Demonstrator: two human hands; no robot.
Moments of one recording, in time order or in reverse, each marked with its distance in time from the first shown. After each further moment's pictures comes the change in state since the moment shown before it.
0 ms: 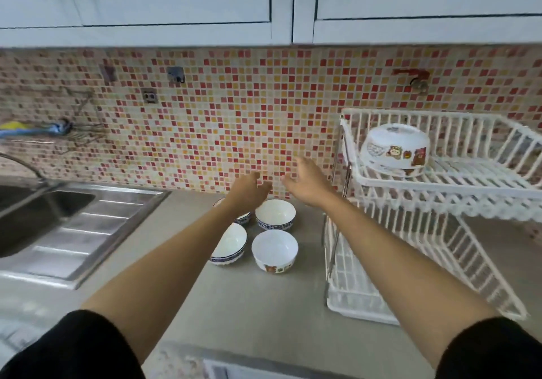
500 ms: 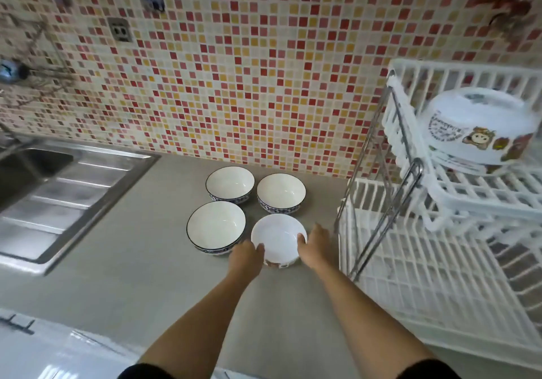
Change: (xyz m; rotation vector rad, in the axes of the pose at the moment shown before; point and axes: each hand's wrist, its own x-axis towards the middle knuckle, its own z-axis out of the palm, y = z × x) left_hand 0.045 -0.159 0.176 0.069 -0.200 -0.488; right_hand 0.007 0.147 0.180 -0.007 -0.106 0.570
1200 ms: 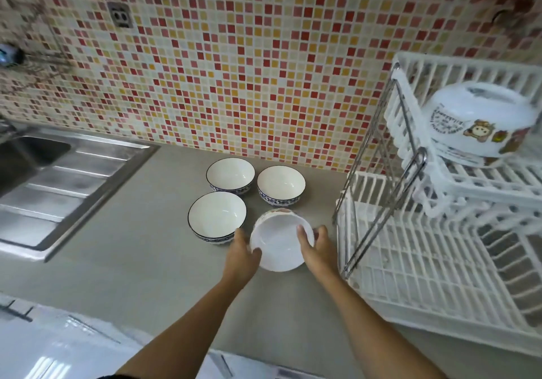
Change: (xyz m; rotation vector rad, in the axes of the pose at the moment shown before) left_hand -0.025 -0.023 0.003 -0.522 0.058 0.090; right_hand -0.033 0.017 0.003 0.288 0.060 -0.009
